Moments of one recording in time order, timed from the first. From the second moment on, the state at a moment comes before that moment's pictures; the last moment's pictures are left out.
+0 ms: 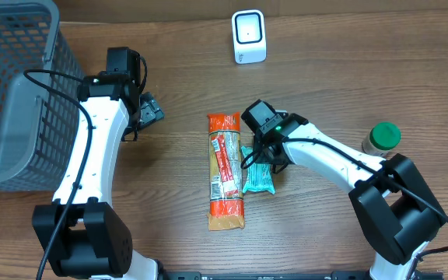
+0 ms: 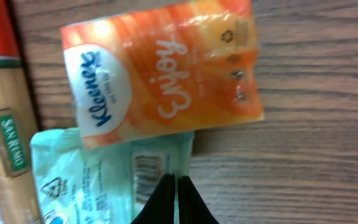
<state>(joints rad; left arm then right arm) 0.02 1.70 1.47 -1.12 -0.27 -0.57 0.67 1.92 1.27 -0.72 0.10 0.72</state>
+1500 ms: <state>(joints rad) 0.02 1.70 1.47 -1.12 -0.27 -0.57 0.41 1.92 1.27 -0.64 -0.09 0.76</state>
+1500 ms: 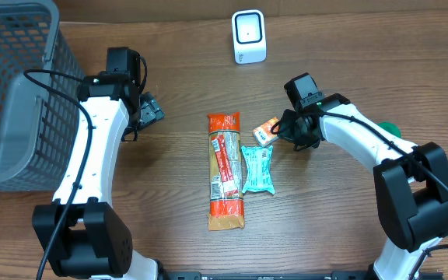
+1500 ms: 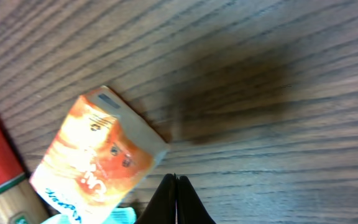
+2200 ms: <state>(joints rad) 0.02 1.70 1.47 -1.12 -0.27 -0.57 0.43 1.97 1.26 -0.44 -0.06 0.78</state>
